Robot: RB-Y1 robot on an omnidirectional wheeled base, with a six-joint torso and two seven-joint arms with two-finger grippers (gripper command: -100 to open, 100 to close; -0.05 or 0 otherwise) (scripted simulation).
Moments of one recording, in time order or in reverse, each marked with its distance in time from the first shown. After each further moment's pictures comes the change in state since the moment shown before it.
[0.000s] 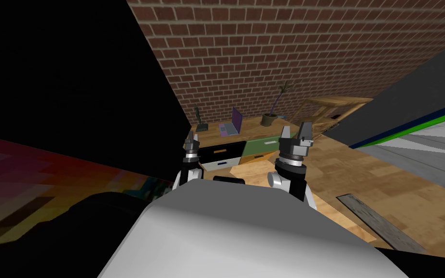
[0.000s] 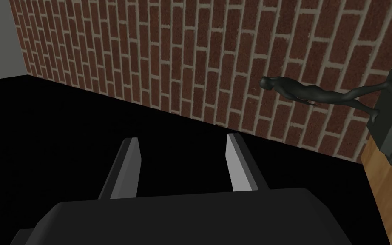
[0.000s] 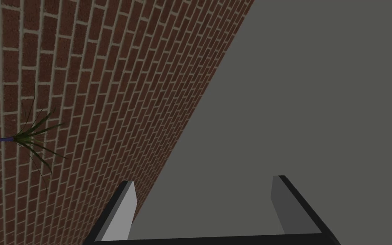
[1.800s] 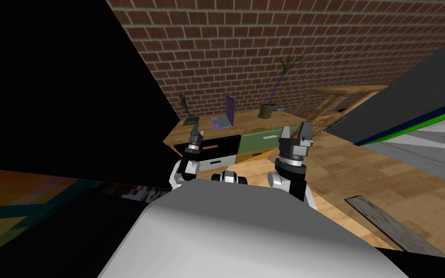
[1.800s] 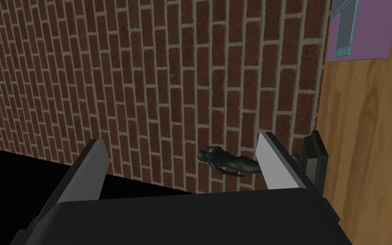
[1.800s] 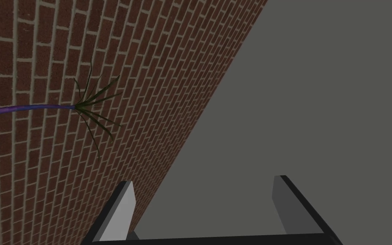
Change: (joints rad) left arm -0.189 0.192 -0.002 -0.033 0.024 0.295 0.013; right arm 0.000 0.000 0.000 0.000 0.000 0.000 0.000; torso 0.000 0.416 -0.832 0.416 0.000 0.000
